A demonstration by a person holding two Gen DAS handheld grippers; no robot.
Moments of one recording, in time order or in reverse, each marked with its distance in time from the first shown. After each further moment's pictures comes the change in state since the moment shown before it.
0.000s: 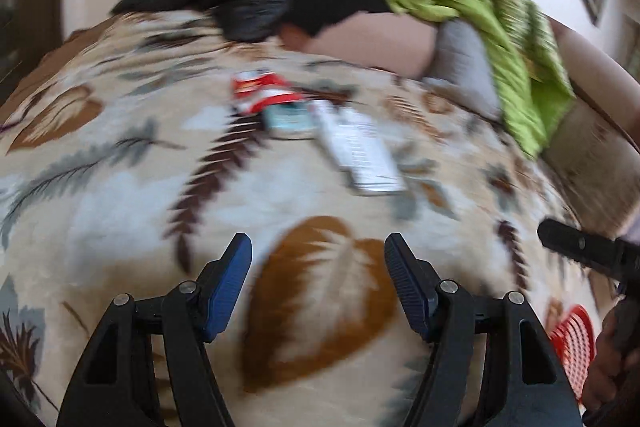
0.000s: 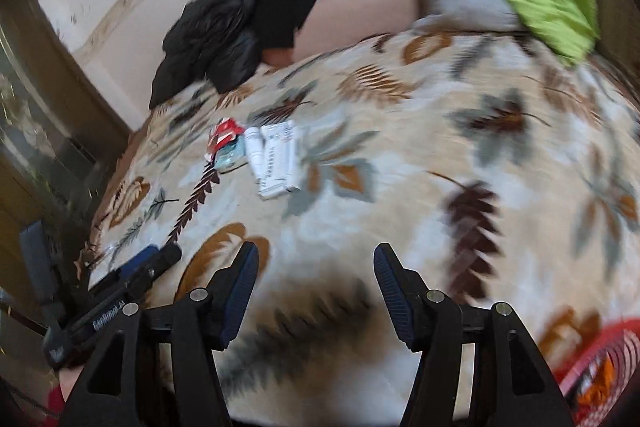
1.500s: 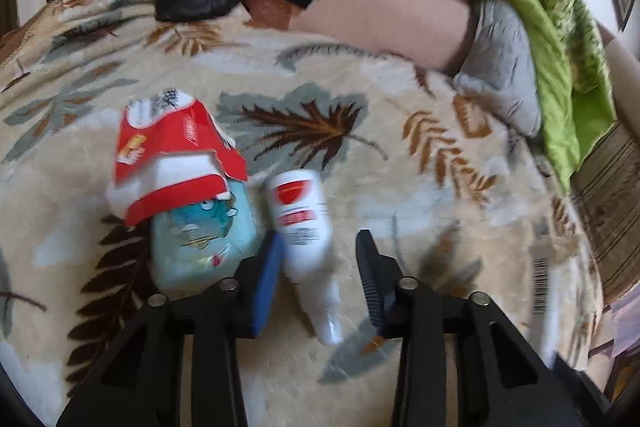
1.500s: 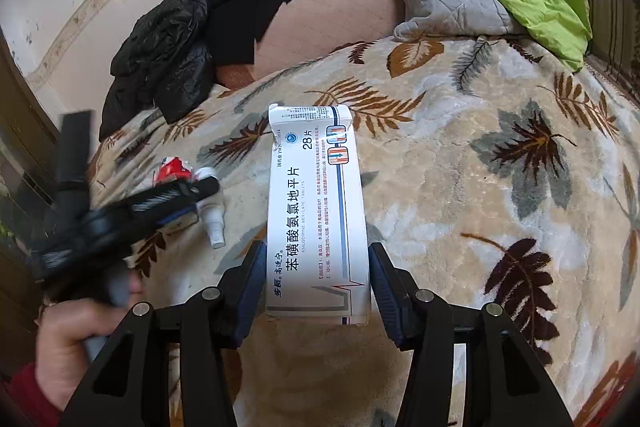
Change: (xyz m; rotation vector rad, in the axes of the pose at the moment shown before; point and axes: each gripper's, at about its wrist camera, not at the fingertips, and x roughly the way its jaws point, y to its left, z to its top) left arm 0.180 -0.030 0.117 -0.004 0.161 -0.024; right arm 0.063 -0.012 0.032 0.104 -0.099 -0.121
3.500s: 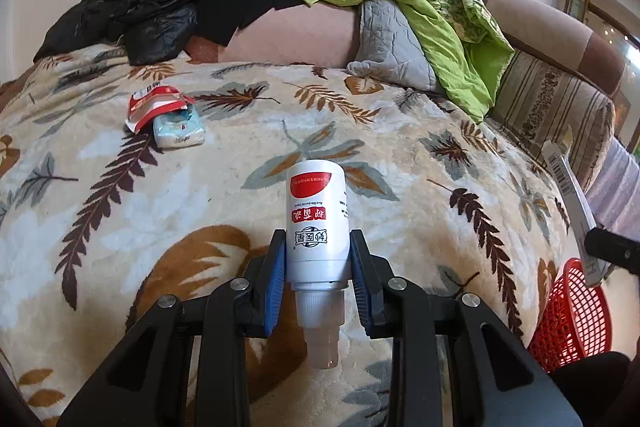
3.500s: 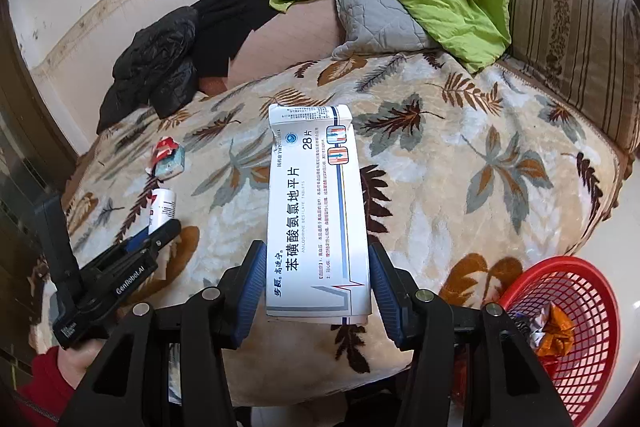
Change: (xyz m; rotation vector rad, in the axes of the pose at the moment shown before) left arm -0.121 -0.037 -0.157 0.246 -0.191 -0.150; right arm -0.157 -0.048 -0.085 -0.039 -0.060 -0.137
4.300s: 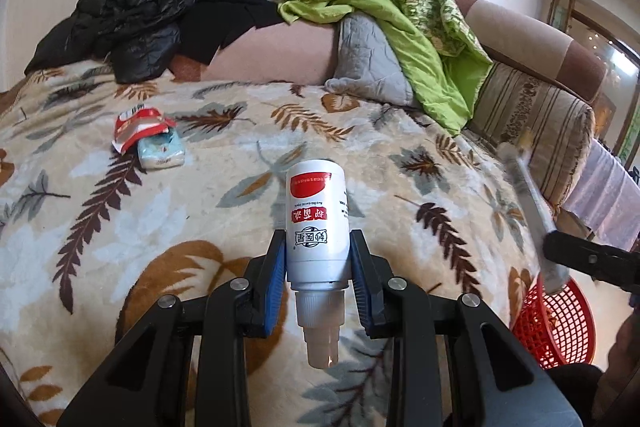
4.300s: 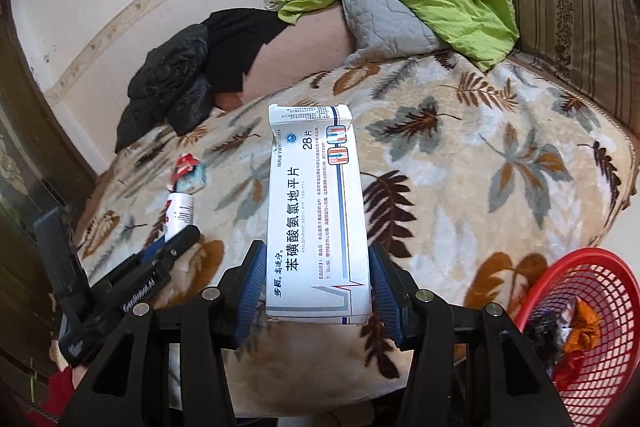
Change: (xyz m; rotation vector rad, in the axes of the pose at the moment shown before) left arm -0.025 -0.028 0.005 0.021 -0.060 -0.052; right arm 0.000 0.000 -0.001 0.082 -0.041 0.132
